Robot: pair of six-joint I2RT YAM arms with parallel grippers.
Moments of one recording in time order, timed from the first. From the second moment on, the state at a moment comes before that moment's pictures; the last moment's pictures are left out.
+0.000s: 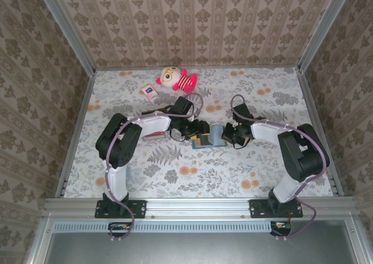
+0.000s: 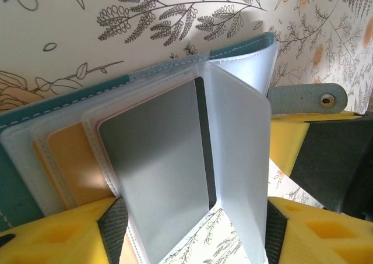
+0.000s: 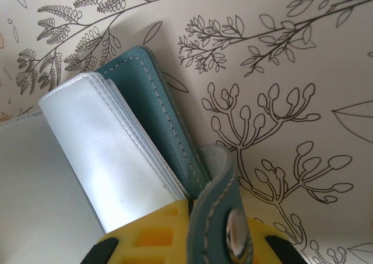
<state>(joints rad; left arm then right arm) -0.69 1.95 1.21 -0.28 0.58 -0.73 0.33 1.68 0.85 -0.31 -0.27 0.78</state>
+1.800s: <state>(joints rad) -0.72 1.84 1.29 -0.58 0.25 -0.57 0.35 1.37 0.85 -0.35 -0.26 0.73</state>
